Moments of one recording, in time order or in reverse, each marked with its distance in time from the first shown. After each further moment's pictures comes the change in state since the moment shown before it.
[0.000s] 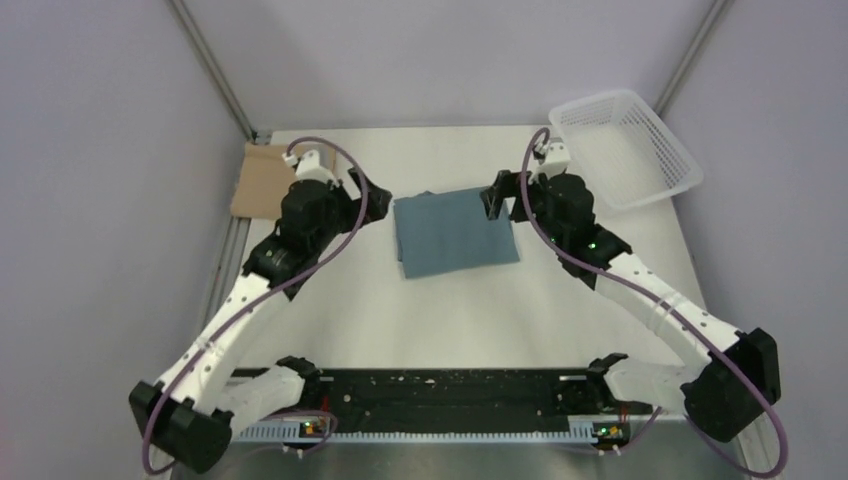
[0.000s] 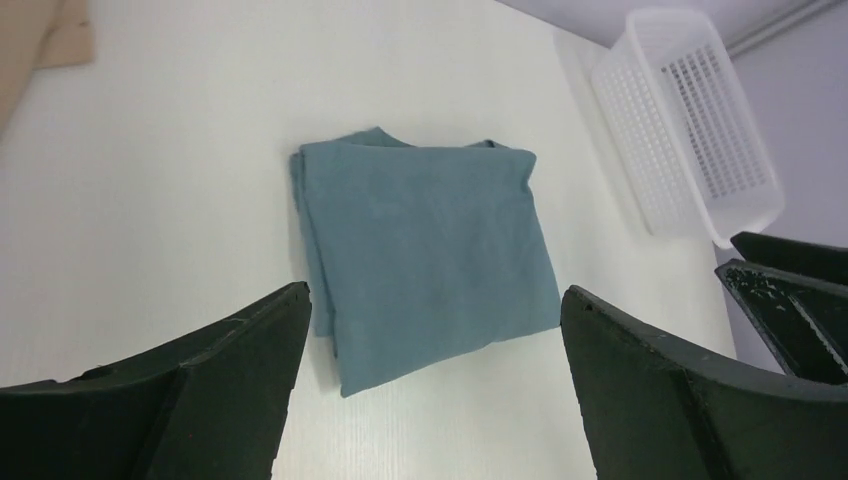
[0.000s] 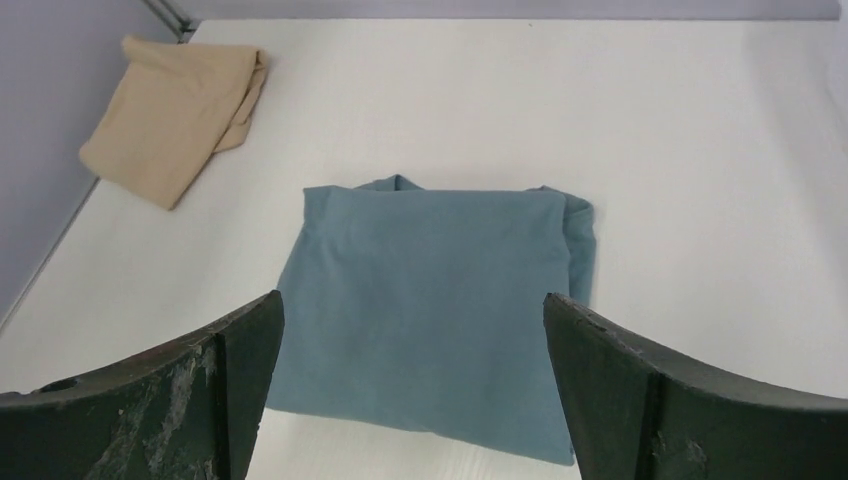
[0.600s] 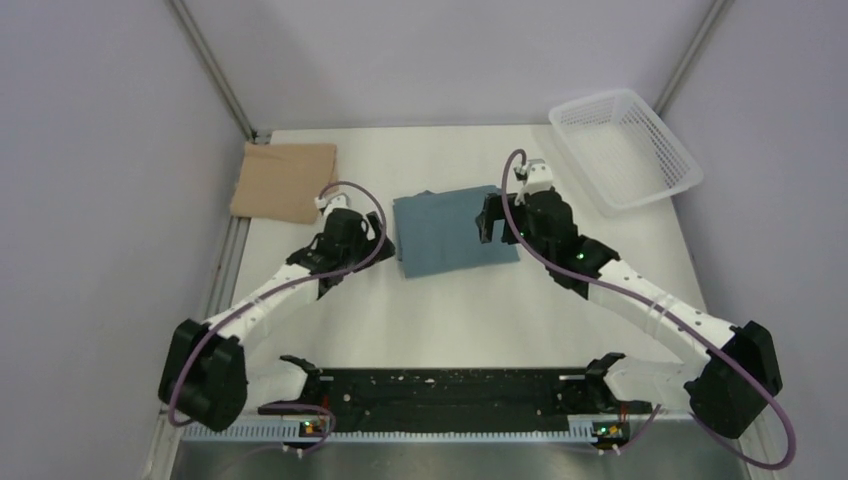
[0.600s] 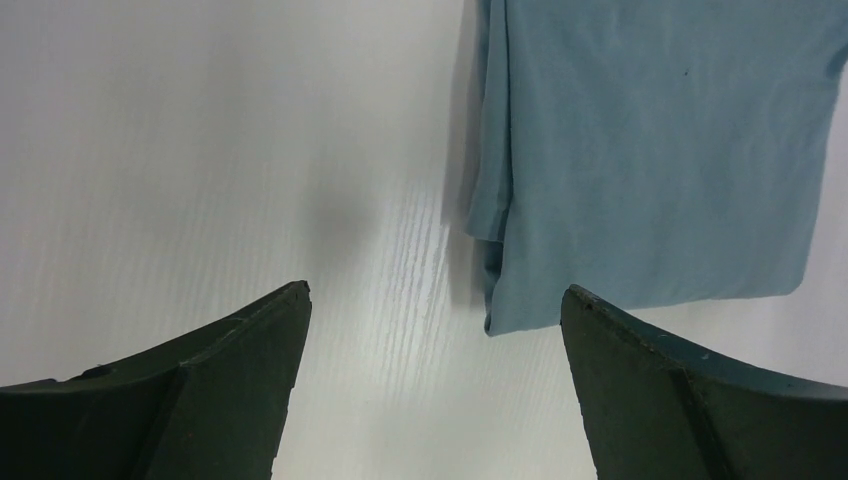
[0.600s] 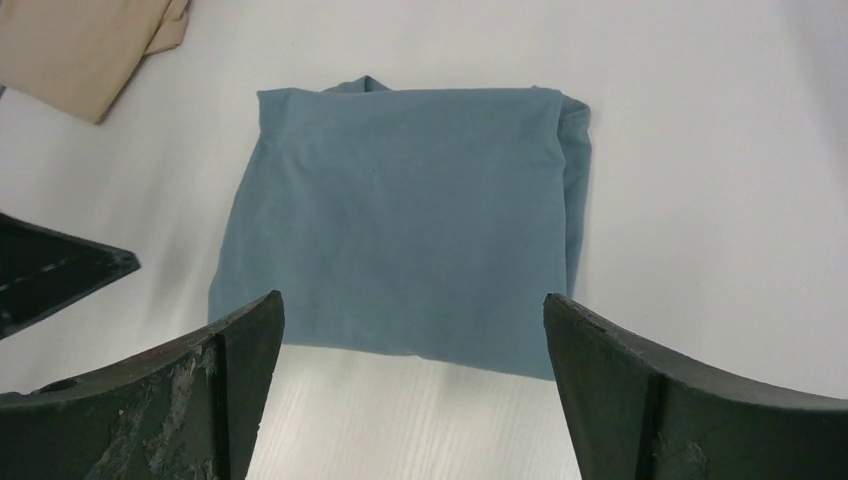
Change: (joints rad) left arm 0.001 0.013 -0.369 0.059 -0.108 -0.115; right arm 0.143 -0.006 -0.046 -0.113 0.137 -0.014
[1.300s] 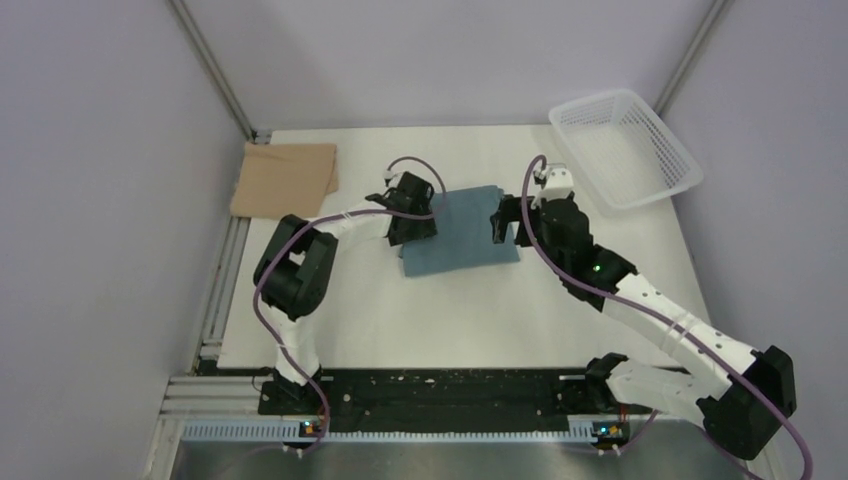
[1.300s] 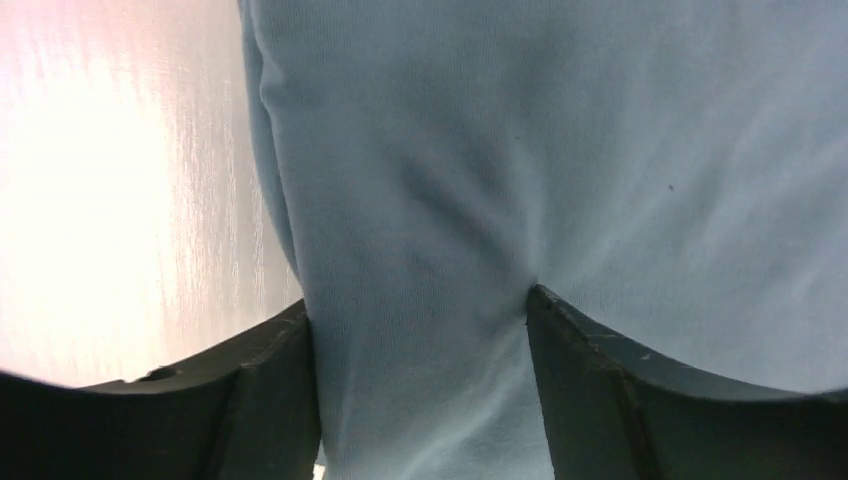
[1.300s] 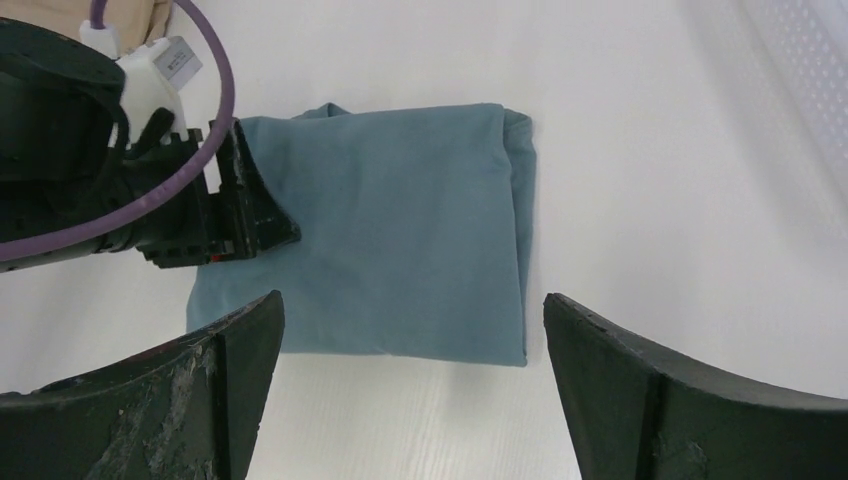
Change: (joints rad) left arm -0.101 0.783 0.574 -0.068 0.041 -0.002; right arm 0.000 -0.126 -0.047 -0.045 0.103 0.014
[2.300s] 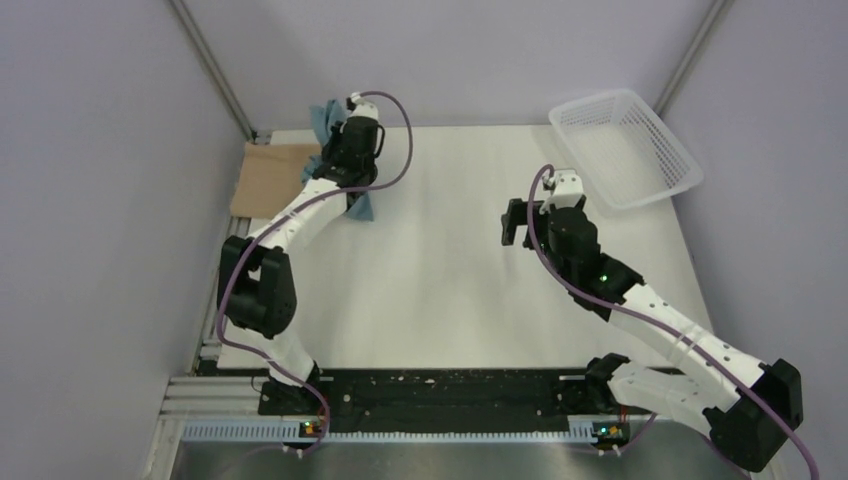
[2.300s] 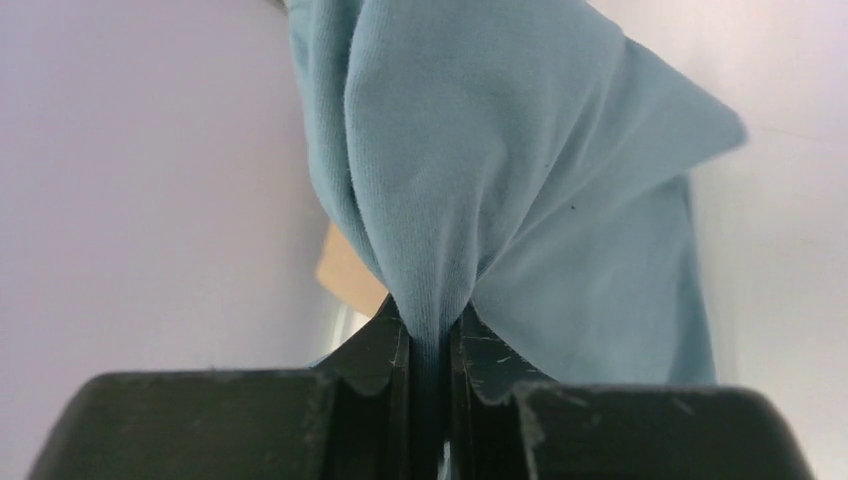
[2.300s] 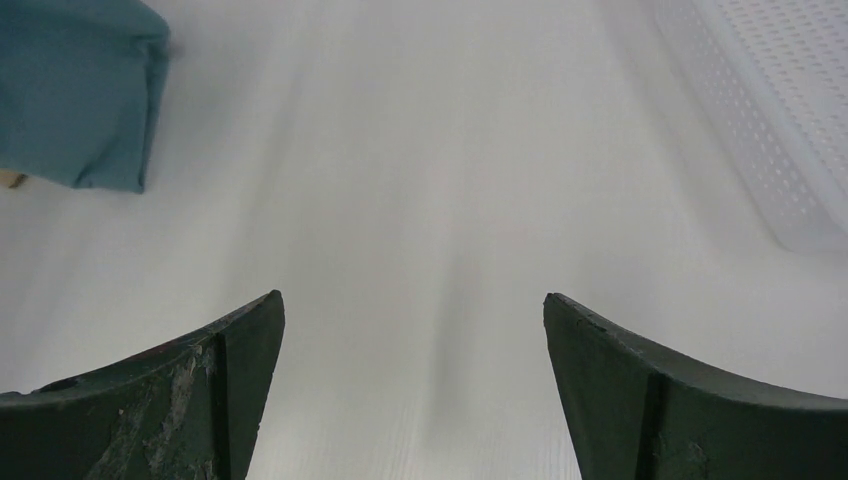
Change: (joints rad) left arm 0.141 -0.175 0.167 0.151 -0.660 0.963; right arm 0.000 -0.072 -0.058 0.031 0.080 -0.060
